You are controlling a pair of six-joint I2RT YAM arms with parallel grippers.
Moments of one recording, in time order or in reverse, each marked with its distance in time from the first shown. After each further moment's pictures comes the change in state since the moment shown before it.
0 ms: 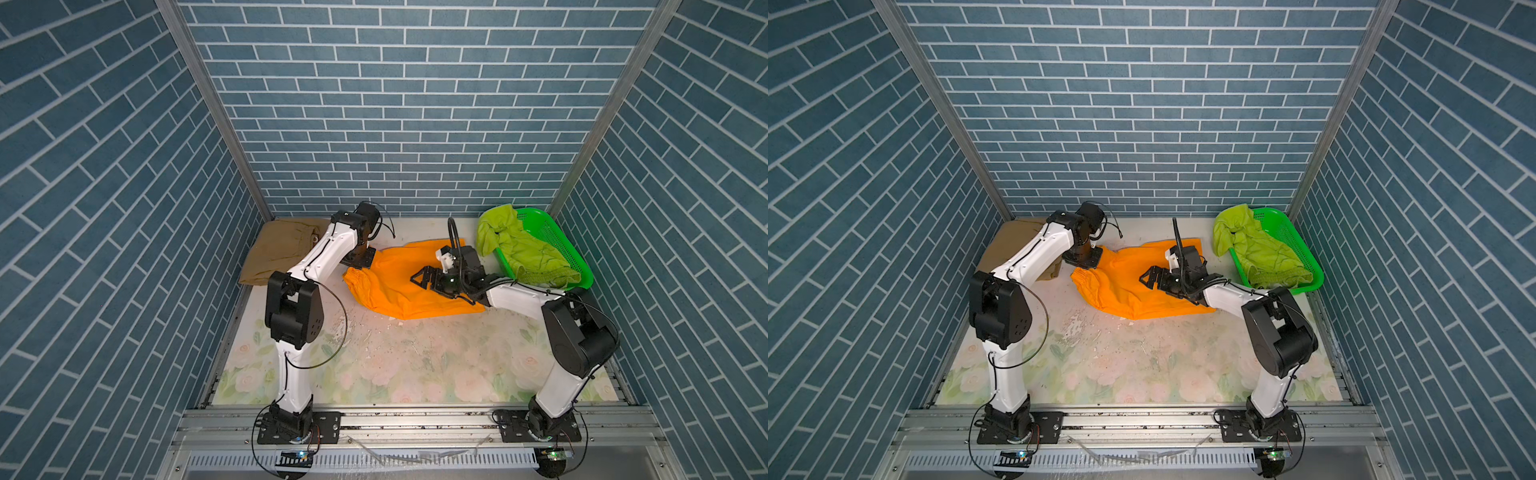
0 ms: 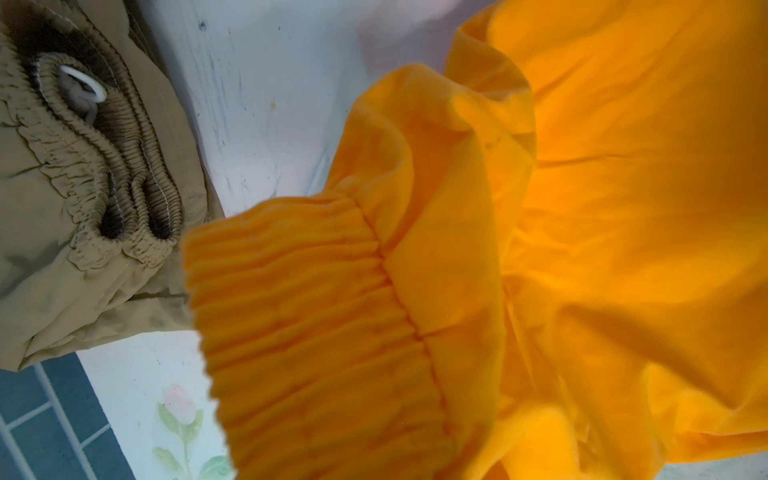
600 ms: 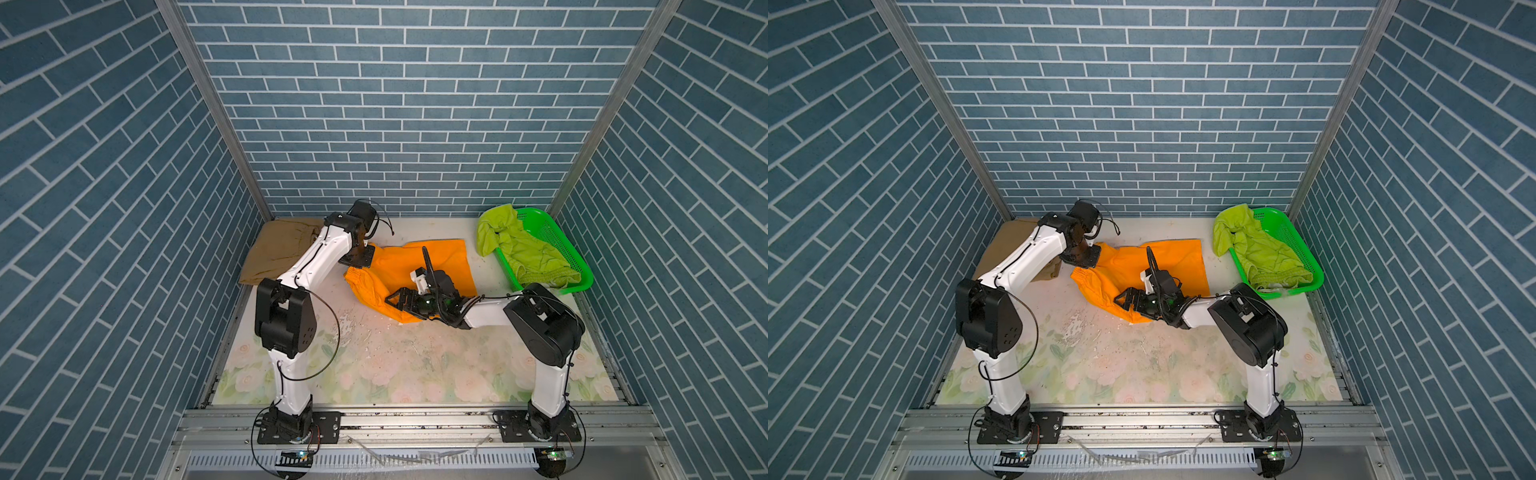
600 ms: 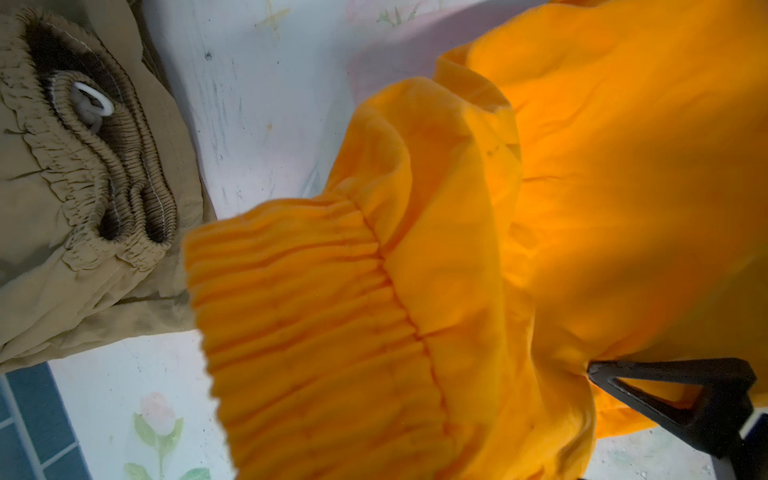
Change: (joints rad) left arm 0.000 -0.112 -0.089 0.089 0.063 -0.016; right arm 0.169 0.173 -0.056 0.334 0.005 0.180
